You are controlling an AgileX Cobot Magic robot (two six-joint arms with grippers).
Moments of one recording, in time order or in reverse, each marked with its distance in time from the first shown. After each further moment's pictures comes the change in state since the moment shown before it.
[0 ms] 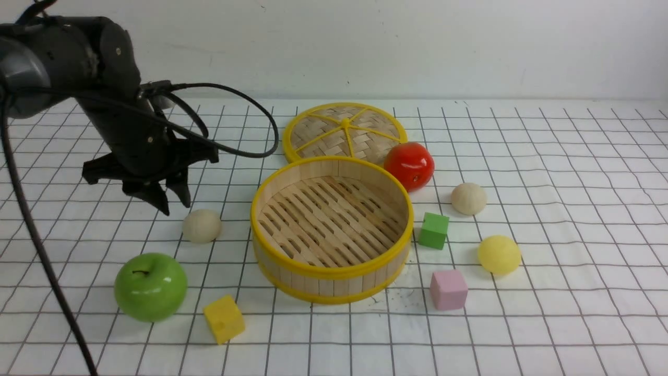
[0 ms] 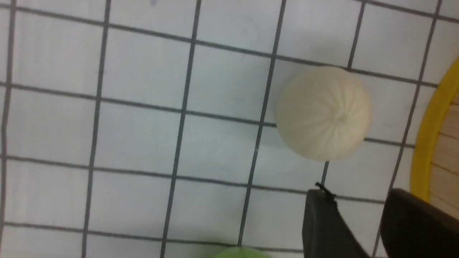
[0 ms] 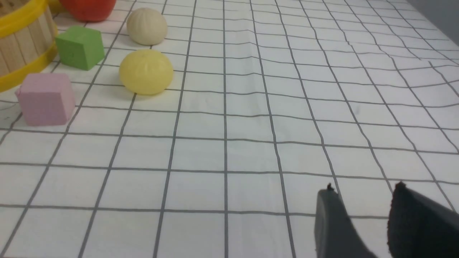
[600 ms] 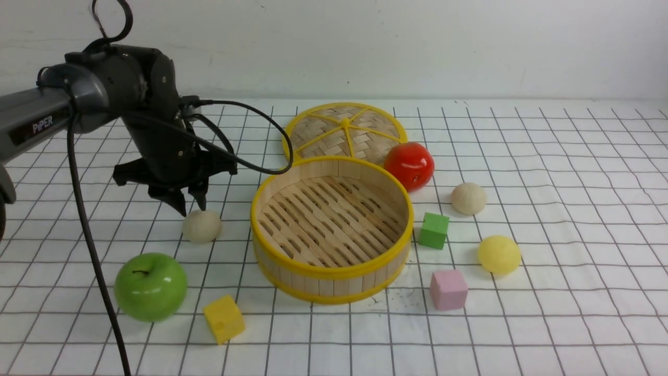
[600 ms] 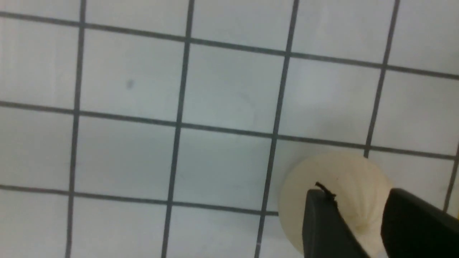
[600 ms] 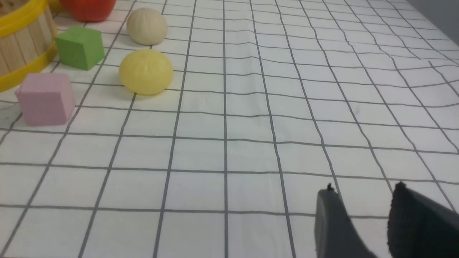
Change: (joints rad) right arm 0.000 0.000 0.000 0.000 0.000 0.000; left arm -0.032 0.137 -0.078 0.083 -0.089 -0.018
